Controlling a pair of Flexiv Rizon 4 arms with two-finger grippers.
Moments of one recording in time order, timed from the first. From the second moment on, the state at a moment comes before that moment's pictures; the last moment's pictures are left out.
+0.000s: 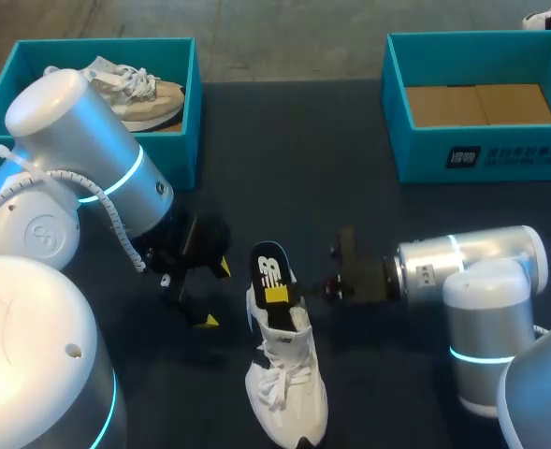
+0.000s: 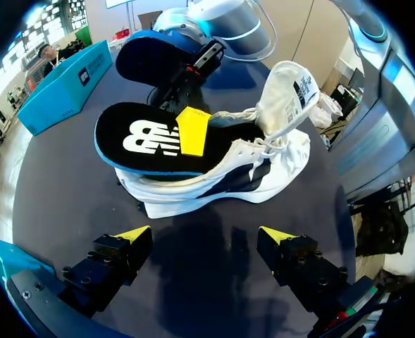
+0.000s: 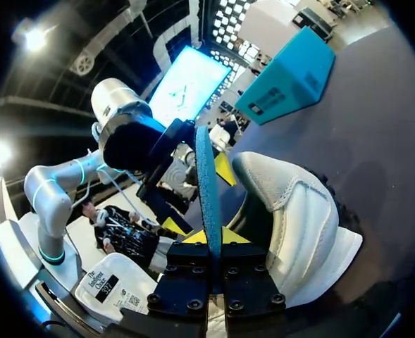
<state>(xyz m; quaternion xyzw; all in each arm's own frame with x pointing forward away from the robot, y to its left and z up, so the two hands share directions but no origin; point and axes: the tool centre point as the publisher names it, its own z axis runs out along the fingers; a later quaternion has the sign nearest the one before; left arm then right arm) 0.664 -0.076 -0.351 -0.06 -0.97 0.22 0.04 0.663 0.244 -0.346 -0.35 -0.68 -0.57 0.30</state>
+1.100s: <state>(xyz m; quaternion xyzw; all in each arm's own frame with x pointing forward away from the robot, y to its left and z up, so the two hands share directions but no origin) 0.664 -0.076 -0.351 -0.06 -0.97 0.22 0.04 0.689 0.242 -0.335 -0.38 -0.63 -0.64 0.24</state>
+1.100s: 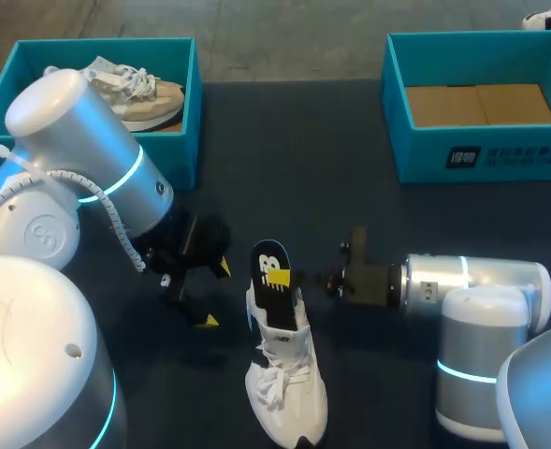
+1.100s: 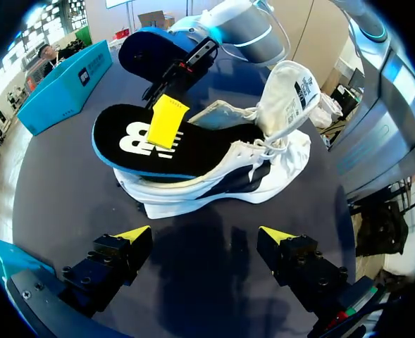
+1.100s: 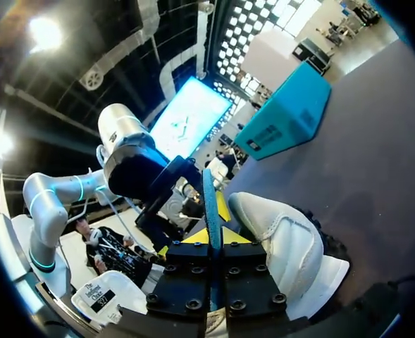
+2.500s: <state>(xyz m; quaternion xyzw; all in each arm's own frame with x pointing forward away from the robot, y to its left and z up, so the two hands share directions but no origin) 0.664 -0.076 -0.351 -0.06 -0.97 0.22 0.04 0.680 0.241 -0.331 -0.37 -0.67 -0.61 0.23</state>
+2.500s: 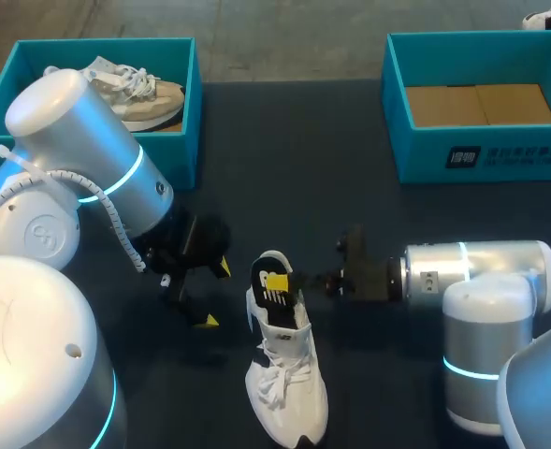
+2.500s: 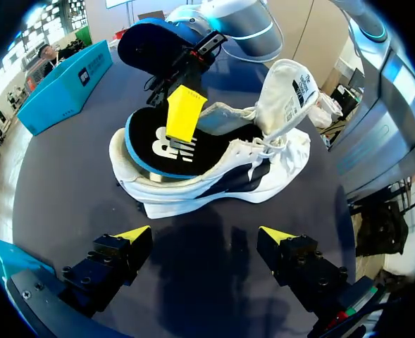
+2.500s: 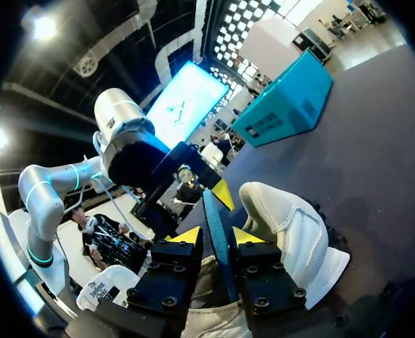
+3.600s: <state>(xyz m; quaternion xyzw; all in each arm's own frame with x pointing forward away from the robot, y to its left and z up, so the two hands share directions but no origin) 0.664 -0.076 -0.351 -0.06 -0.97 0.22 0.04 0.674 0.235 -0.337 -0.41 -0.67 -0.57 0.24</state>
